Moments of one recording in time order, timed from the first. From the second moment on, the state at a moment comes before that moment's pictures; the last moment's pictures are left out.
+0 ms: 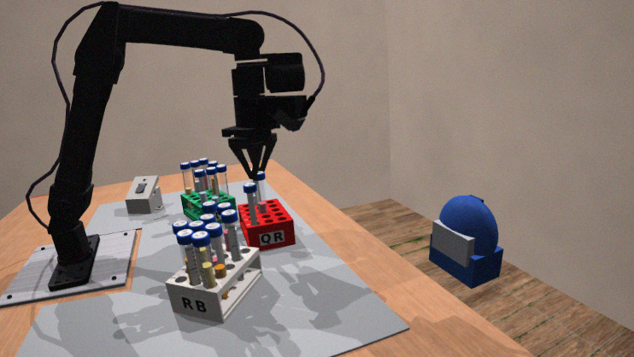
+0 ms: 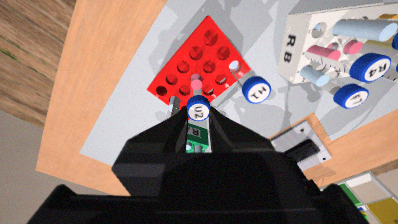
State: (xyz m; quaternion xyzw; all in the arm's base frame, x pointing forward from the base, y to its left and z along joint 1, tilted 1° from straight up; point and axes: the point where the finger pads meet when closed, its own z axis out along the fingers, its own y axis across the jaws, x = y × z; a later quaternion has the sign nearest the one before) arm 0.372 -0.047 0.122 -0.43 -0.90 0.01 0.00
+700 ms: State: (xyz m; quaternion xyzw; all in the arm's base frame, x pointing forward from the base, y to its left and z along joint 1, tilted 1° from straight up) arm 0.371 -0.047 0.141 -0.43 -0.90 0.01 0.00
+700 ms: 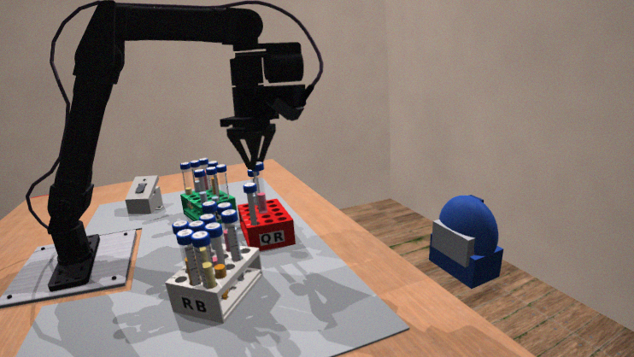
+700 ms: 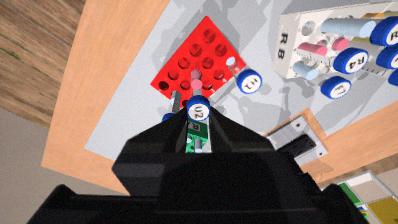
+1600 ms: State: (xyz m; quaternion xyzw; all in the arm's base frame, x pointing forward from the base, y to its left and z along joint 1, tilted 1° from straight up) arm 0.371 -0.046 0.167 -0.43 -0.90 0.01 -0.01
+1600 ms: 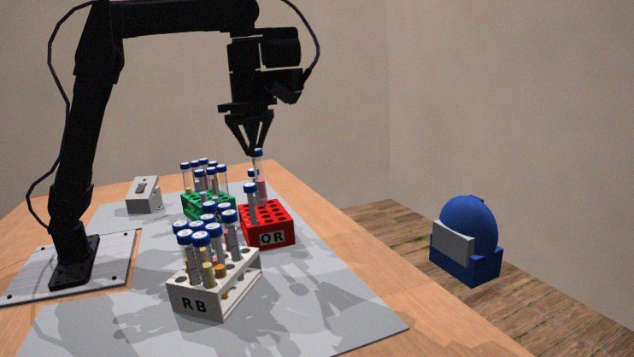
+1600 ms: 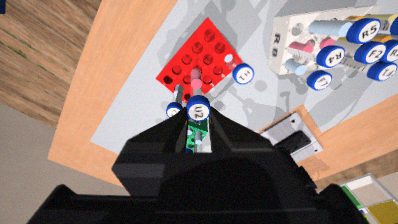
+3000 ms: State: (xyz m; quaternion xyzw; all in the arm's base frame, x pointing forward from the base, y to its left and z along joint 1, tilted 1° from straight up) arm 0.308 -0.037 0.169 -0.43 -0.90 0.01 0.01
